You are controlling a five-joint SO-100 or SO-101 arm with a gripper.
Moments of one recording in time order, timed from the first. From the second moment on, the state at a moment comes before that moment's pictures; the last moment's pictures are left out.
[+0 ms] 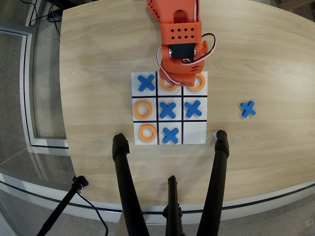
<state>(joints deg) -5.4 111.2 145.1 36.2 -74.3</state>
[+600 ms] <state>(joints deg) -2.3 124.3 112.9 69.5 -75.1</state>
